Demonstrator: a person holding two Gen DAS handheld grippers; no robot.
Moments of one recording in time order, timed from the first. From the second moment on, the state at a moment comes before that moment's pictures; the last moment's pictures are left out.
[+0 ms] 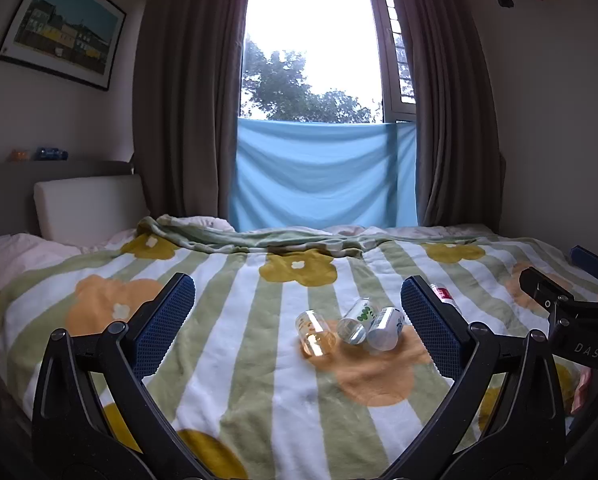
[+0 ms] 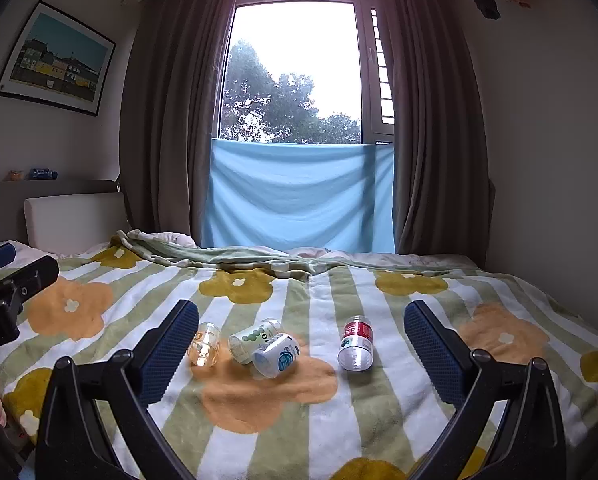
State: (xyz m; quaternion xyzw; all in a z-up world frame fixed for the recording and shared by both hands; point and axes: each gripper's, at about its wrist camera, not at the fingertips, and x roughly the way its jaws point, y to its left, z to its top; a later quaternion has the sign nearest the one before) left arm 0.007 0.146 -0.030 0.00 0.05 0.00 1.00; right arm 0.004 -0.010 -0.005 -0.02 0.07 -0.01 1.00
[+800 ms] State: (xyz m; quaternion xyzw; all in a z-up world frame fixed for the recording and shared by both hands) left arm 0.007 0.143 -0.030 0.01 0.05 0.00 1.00; right arm 0.002 -0.010 0.000 -0.02 0.07 -0.02 1.00
